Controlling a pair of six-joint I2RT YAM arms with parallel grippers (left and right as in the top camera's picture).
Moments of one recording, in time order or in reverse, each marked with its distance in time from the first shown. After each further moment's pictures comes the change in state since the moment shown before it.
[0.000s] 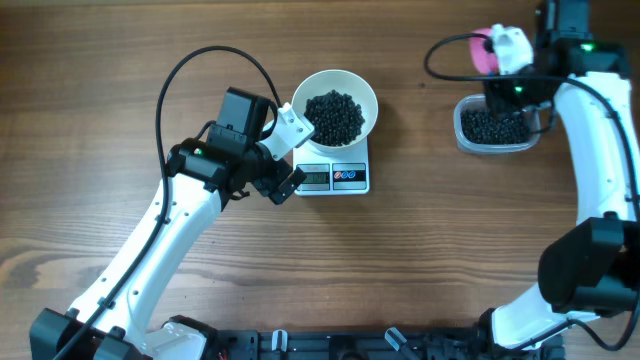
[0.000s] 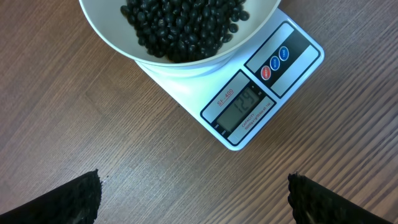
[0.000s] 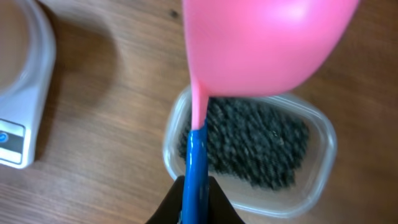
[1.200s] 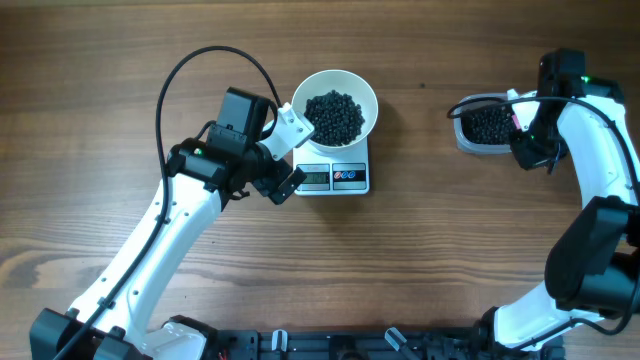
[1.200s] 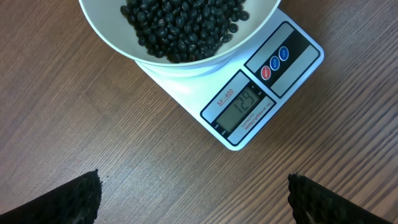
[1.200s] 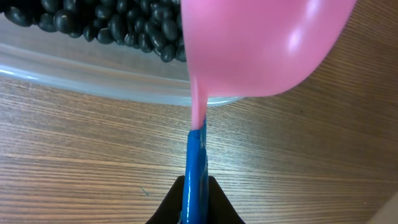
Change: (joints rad) left arm 0.000 0.000 0.000 0.000 0.000 0.000; right arm -0.081 0.007 -0.272 0.028 0.391 -0.126
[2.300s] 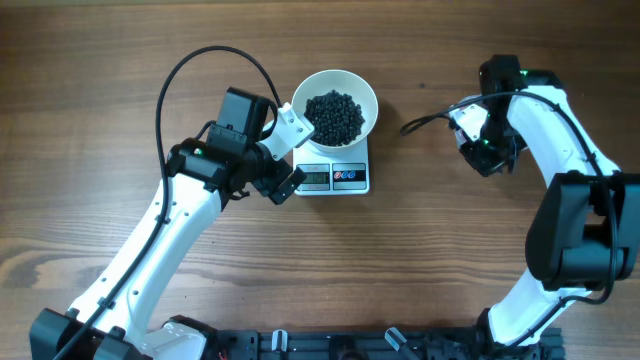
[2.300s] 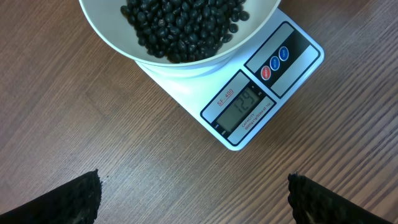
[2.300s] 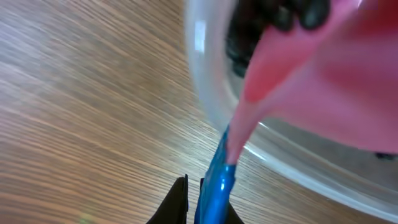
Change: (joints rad) left arm 0.000 0.000 0.000 0.000 0.000 0.000; right arm 0.187 0.111 0.018 -0.093 -0.139 -0.062
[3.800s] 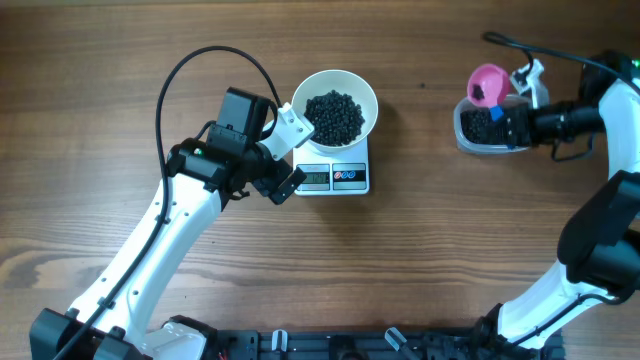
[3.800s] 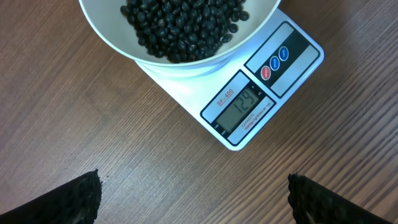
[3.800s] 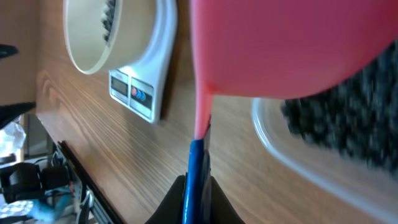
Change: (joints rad) left arm 0.000 0.000 0.000 0.000 0.000 0.000; right arm -0.339 0.032 0.208 -0.198 -0.872 -0.062
